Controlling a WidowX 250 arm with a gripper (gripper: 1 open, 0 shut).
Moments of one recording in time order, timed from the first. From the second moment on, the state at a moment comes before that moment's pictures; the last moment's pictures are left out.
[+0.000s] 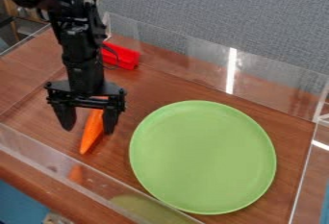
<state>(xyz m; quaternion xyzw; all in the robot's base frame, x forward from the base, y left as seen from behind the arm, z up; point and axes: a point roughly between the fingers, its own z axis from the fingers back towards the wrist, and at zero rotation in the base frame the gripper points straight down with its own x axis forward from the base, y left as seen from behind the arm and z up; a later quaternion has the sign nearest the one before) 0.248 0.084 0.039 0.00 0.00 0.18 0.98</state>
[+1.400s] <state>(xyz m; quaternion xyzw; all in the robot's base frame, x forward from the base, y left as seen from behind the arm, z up) 0.279 0.092 0.126 -0.02 -0.07 0.15 0.99</state>
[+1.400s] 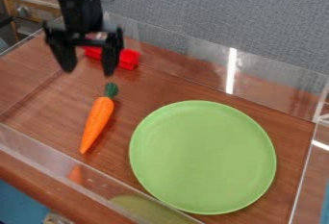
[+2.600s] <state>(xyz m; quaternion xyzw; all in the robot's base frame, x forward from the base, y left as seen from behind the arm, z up) 0.311 0.046 0.121 -0.02 -0.06 0.13 0.99</state>
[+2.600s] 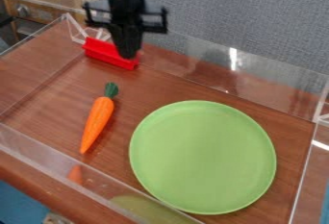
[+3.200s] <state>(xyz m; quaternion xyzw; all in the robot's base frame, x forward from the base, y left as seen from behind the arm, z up) 0.301 0.042 0.082 0.00 -0.02 0.09 1.00</state>
